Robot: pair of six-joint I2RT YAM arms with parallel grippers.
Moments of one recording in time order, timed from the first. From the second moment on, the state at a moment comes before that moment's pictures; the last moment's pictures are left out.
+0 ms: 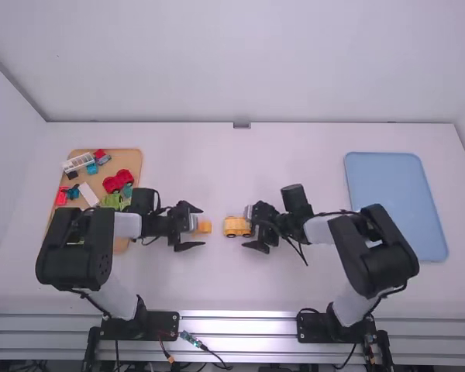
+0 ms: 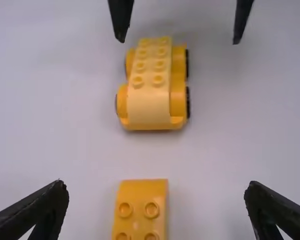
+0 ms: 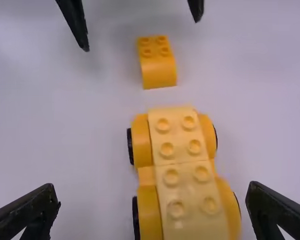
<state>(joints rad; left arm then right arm) 0.06 1.72 0.54 0.02 1.00 1.35 0.38 1.79 0.60 0.22 -0.84 -0.90</state>
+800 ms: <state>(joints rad) 0.05 1.88 0.62 0.01 0.98 1.29 0.34 1.92 0.60 0.37 -1.00 -0.86</state>
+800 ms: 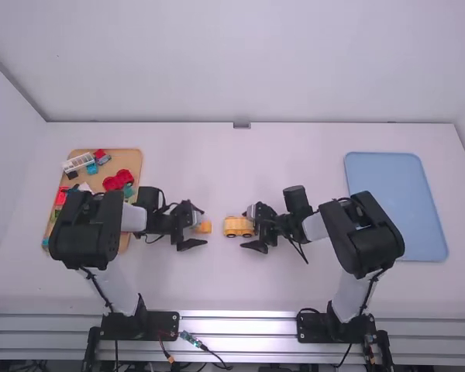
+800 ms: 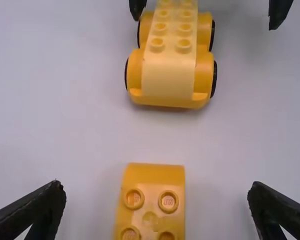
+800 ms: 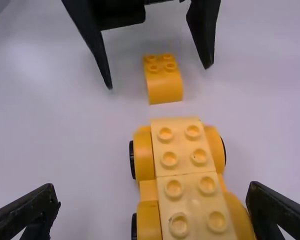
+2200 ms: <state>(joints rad) 0.05 1.88 0.65 -0.03 0.91 1.30 0.34 1.92 0.60 0.36 -1.01 -0.86</state>
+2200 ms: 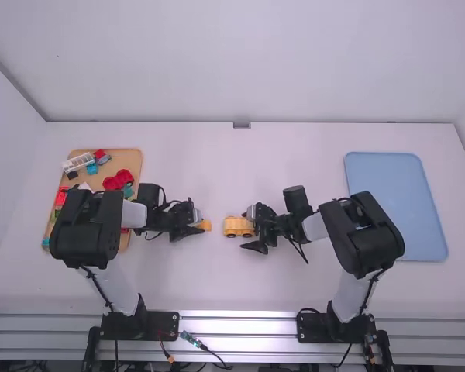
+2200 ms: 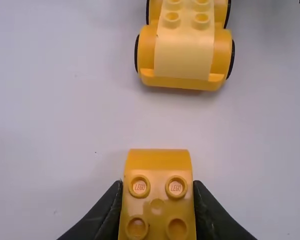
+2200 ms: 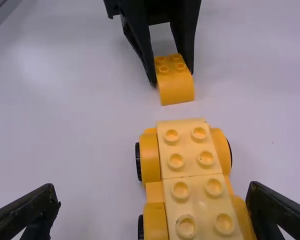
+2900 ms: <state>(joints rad) -0.11 1.70 0.65 -0.04 0.91 1.09 0.34 2.00 0.60 0.52 -0.95 -0.81</state>
